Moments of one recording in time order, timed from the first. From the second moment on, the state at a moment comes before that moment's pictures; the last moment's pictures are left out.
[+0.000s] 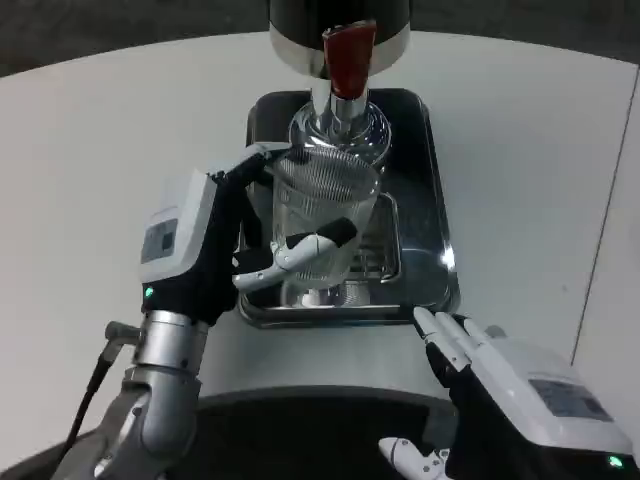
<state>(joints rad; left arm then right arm) -0.68 0.30 -0.17 0.84 0.64 -0.62 0.63 0.21 -0.16 0.29 -0.80 -1.13 0.27 0.52</state>
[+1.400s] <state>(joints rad) -0.88 0.29 -0.32 1.14 0.63 -0.62 0.77 0.28 -0.15 0.27 -0.84 -1.11 0.26 0.52</state>
